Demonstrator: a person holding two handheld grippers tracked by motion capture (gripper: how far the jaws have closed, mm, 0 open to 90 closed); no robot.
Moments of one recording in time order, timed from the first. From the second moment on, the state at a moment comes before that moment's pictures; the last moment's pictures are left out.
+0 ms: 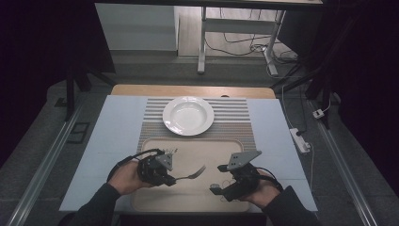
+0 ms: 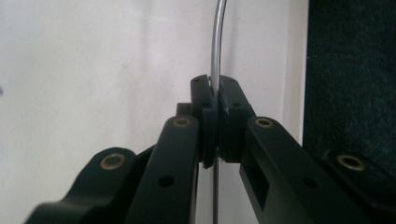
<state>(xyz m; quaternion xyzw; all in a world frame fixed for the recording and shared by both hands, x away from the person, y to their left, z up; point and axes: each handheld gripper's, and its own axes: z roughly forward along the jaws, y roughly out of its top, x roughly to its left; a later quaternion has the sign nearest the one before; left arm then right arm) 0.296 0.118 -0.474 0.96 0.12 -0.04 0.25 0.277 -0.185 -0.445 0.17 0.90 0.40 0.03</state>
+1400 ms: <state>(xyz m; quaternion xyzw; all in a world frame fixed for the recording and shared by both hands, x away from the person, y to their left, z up) 0.296 0.167 -0.499 0.82 0.53 -0.03 0.20 0.230 -0.257 -0.453 0.31 0.86 0.39 0.12</state>
